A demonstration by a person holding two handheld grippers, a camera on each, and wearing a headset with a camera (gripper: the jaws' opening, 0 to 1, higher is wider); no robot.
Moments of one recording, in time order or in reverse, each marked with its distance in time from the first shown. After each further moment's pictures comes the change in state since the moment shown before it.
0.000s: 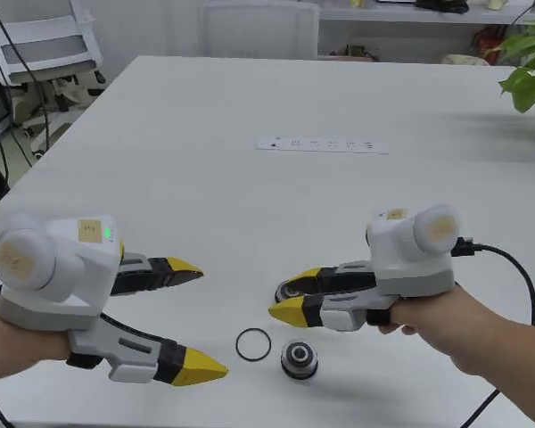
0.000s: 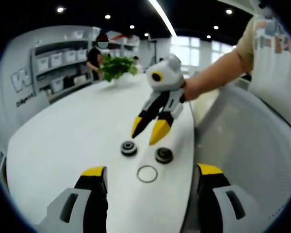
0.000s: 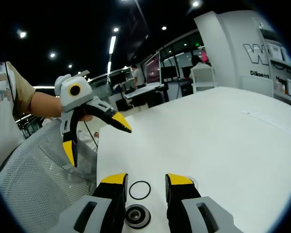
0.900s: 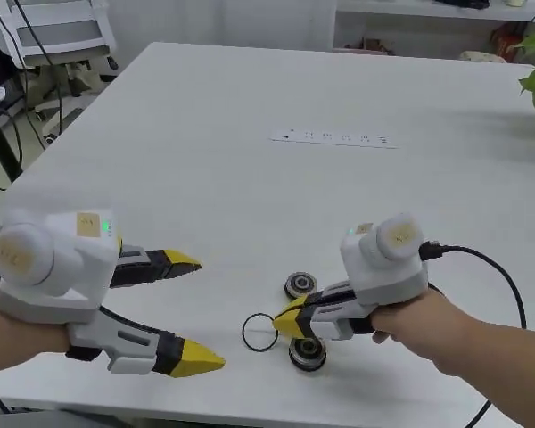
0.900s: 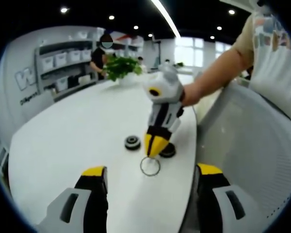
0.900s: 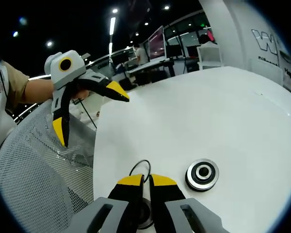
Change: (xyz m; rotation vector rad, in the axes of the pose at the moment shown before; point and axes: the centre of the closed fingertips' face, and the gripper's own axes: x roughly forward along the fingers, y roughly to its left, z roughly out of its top) left arm -0.011 0.004 -0.015 -0.015 -0.008 0.041; right arm 0.038 0.007 -0.044 0.013 0.199 0.048
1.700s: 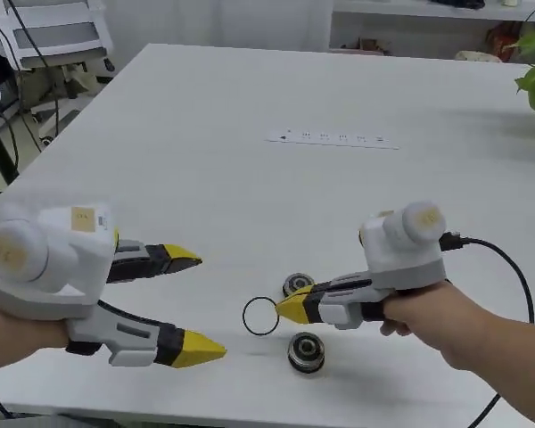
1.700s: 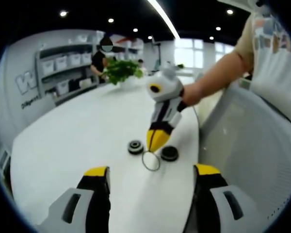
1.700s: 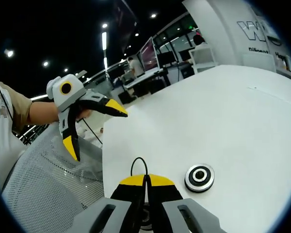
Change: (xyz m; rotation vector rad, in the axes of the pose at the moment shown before) left arm -0.001 0.004 0.008 0.018 -0.020 0.012; right arm -0.013 0.003 0.020 0.133 -0.093 0.044
